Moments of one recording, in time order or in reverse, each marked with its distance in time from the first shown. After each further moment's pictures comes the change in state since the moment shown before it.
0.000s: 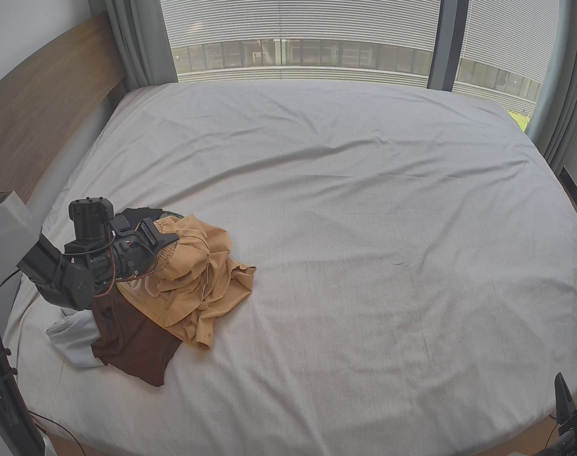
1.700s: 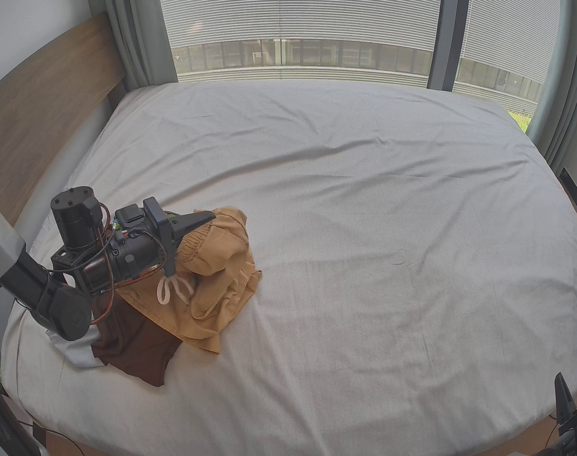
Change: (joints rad) left arm -0.151 -0.175 0.209 -0.357 -0.233 -0.462; right arm 0.000 0.000 0.000 0.000 0.000 0.000
